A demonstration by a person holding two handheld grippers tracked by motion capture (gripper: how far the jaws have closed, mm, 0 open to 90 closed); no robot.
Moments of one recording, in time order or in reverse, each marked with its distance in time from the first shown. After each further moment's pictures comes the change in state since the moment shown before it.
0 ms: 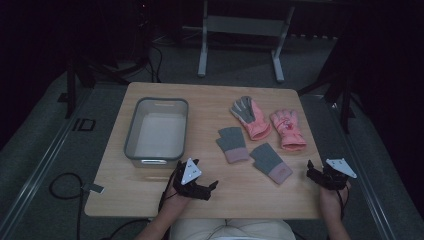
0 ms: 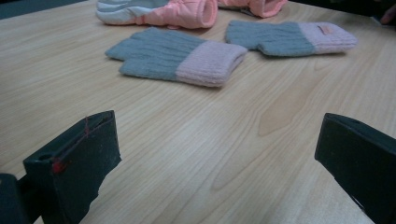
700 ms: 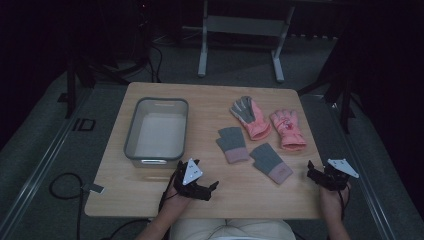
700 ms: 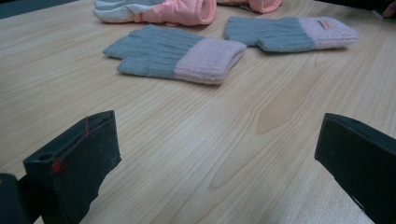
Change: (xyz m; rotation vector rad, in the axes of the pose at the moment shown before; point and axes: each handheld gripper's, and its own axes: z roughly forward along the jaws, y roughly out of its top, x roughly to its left) left arm -0.002 0.001 0.002 0.014 0.011 0.009; right arm -0.003 0.000 -0.001 0.025 0.030 0.049
